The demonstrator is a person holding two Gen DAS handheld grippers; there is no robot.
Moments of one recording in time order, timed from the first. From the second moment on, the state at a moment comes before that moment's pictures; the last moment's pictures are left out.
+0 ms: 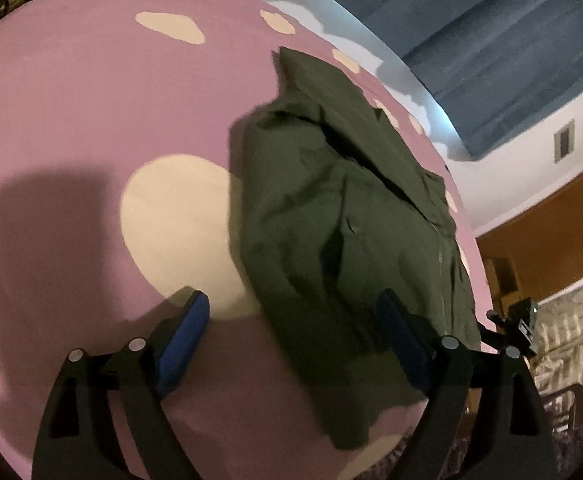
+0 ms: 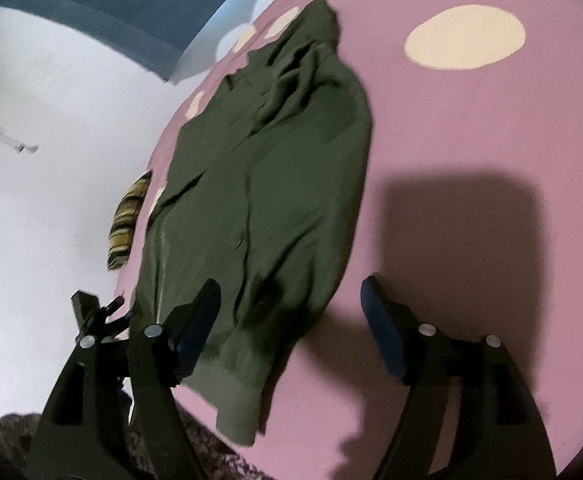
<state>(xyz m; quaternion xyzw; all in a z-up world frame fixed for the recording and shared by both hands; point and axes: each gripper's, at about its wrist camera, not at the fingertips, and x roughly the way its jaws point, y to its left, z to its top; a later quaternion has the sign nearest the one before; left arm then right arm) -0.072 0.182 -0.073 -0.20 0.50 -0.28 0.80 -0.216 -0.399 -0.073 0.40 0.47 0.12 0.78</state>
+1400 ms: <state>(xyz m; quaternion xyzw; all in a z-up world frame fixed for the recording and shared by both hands) -0.077 0.151 -0.056 -0.25 0.49 -0.39 0.74 -0.224 -0.351 -0.062 0.45 0.43 0.30 0.72</state>
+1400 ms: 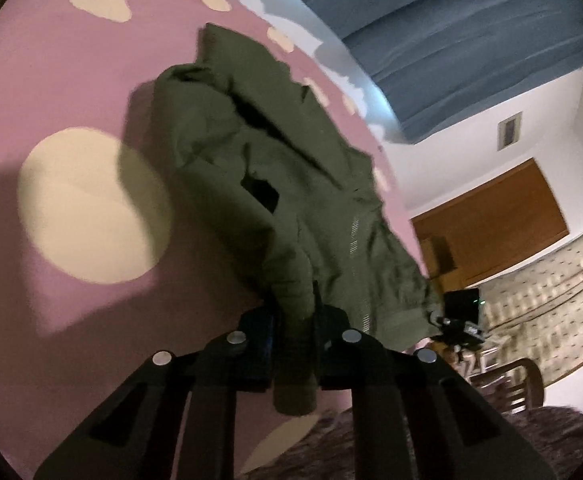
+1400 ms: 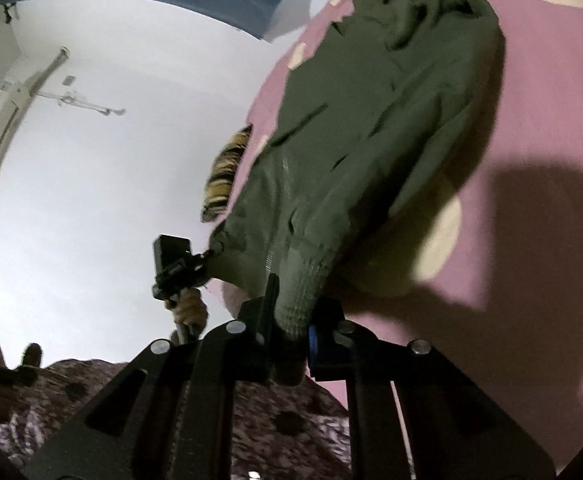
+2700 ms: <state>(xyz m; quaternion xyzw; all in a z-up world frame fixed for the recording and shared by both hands) 0.206 0.057 -0.052 -0.37 0.50 -0.32 0.71 0.051 -0.473 -0.108 0.63 0.31 0.21 0.68</state>
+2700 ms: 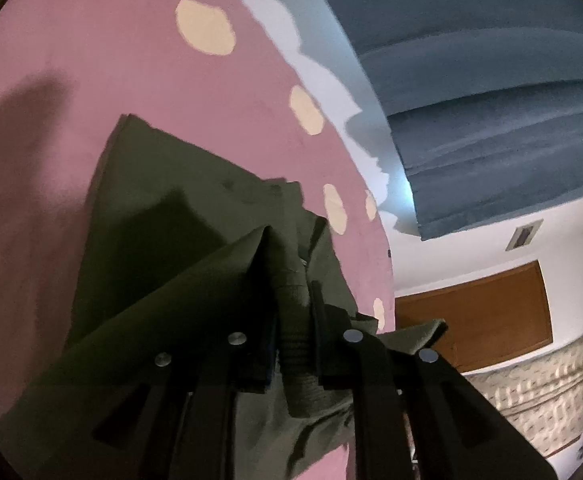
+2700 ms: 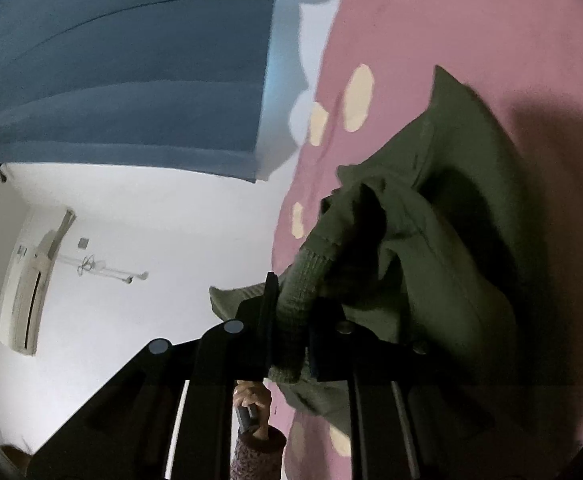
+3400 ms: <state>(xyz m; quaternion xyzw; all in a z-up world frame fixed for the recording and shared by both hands) 0.197 0.065 0.004 -0.13 0.44 -0.34 0.82 0.036 -0.484 -0.053 0.44 0.35 0.15 0.81</state>
